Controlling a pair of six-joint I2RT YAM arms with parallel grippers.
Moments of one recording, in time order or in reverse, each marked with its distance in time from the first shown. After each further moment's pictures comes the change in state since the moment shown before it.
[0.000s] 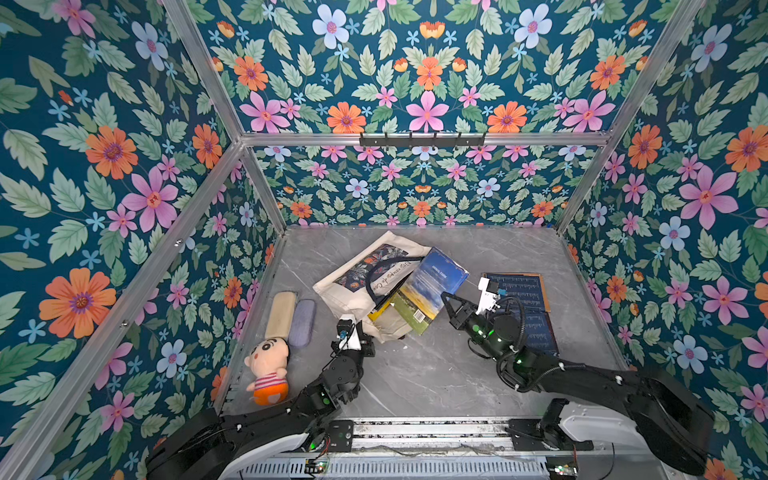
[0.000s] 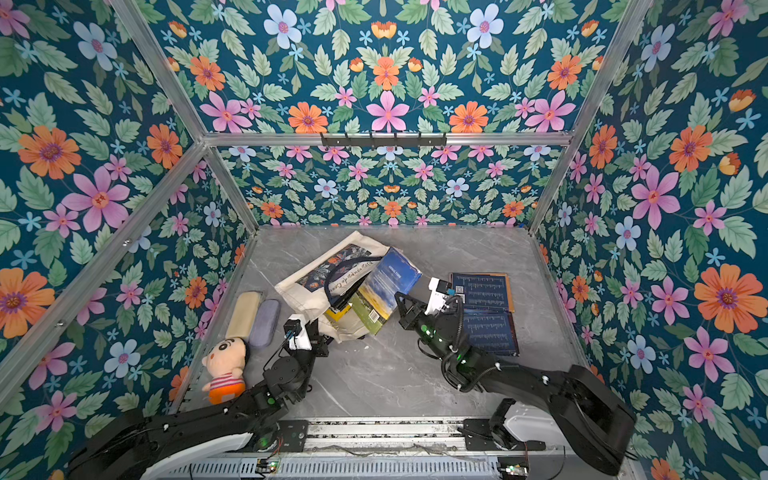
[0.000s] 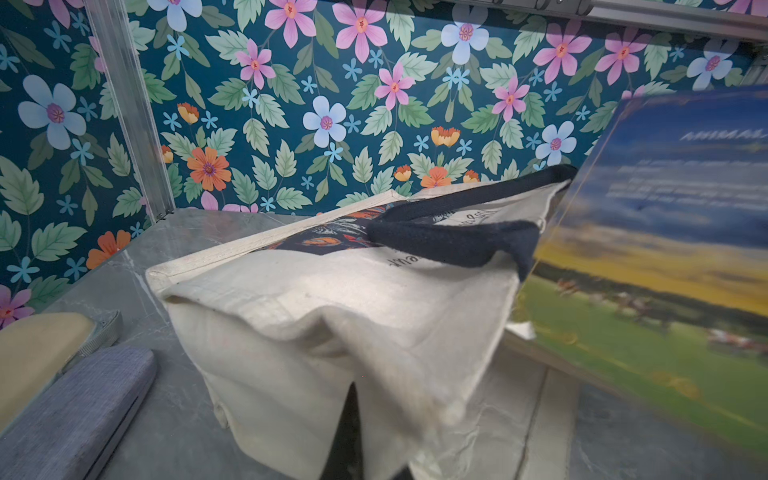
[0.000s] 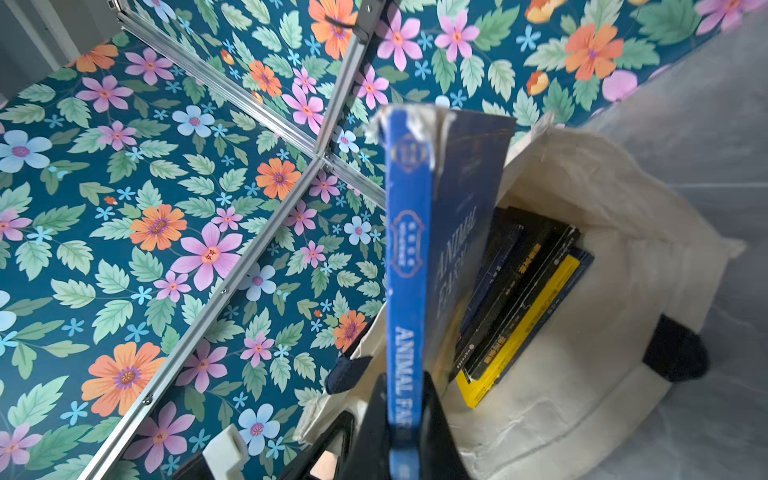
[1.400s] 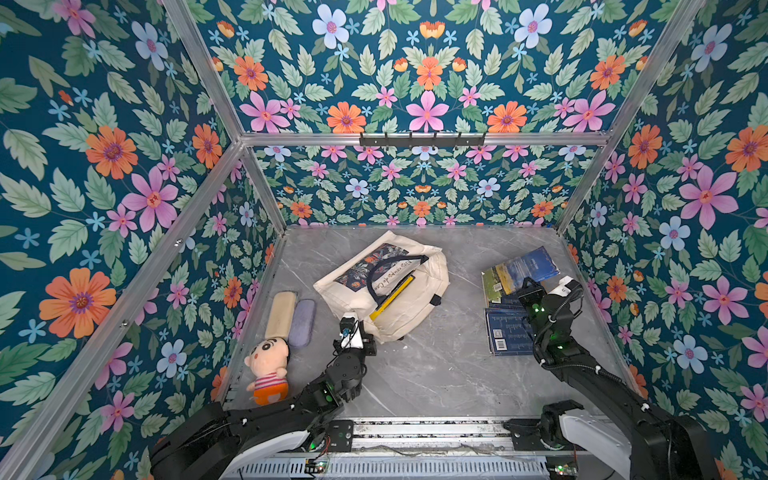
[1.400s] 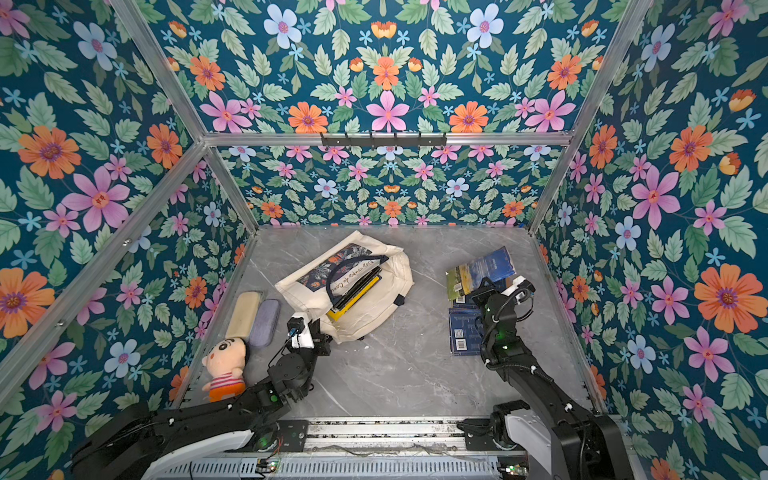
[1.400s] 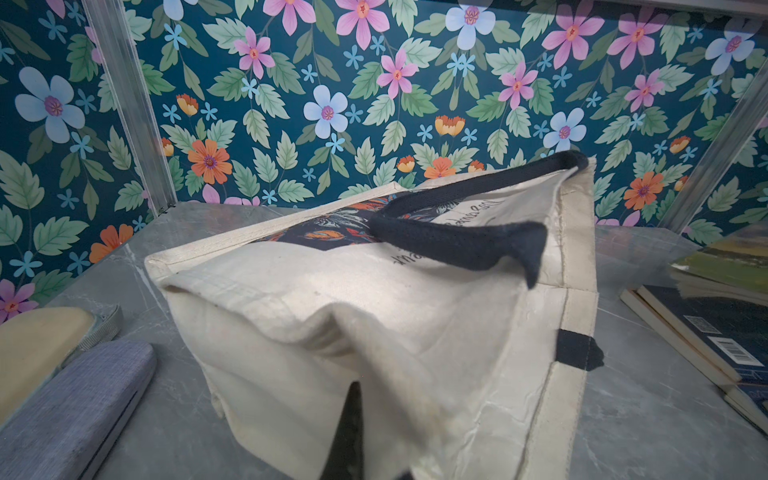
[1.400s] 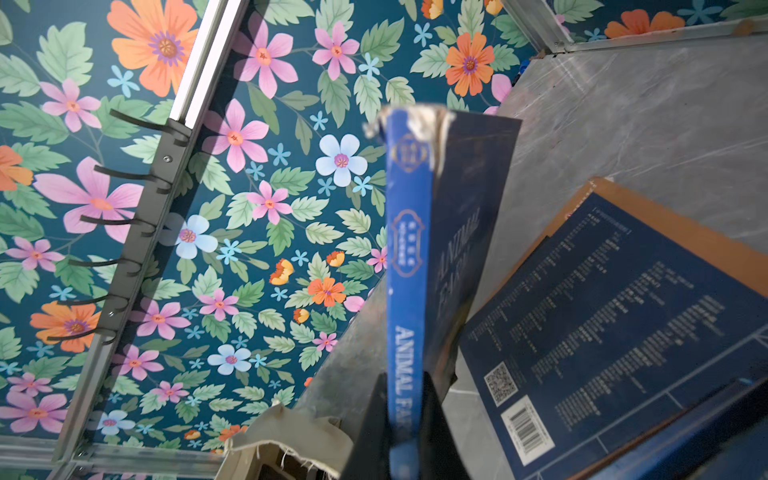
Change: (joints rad) left arm 0.001 0.041 0.020 -0.006 0.006 -0.018; right arm -0.664 -0.072 -0.032 -0.274 0.062 0.091
